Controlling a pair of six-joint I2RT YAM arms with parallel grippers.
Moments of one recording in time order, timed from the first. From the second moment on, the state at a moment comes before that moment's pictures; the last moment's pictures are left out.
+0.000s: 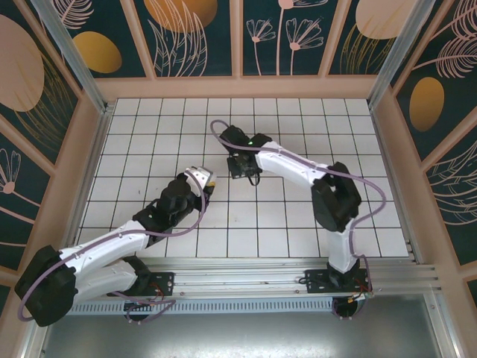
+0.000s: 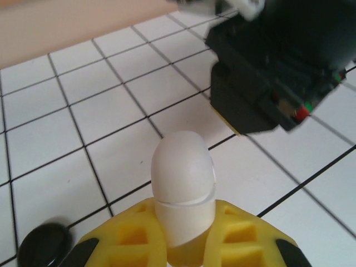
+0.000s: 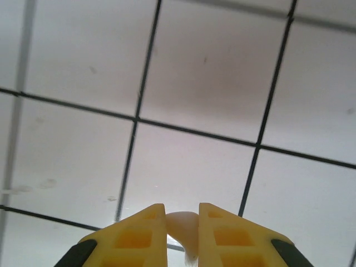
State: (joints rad) left arm -0.76 1.05 0.48 0.17 -0.18 -0.05; right arm 0.80 1.93 1.63 -0.87 0.18 0.53
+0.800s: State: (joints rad) left arm -0.76 1.08 0.48 0.47 0.08 -0.08; right arm 1.03 1.43 1.46 -0.52 0.29 0.54
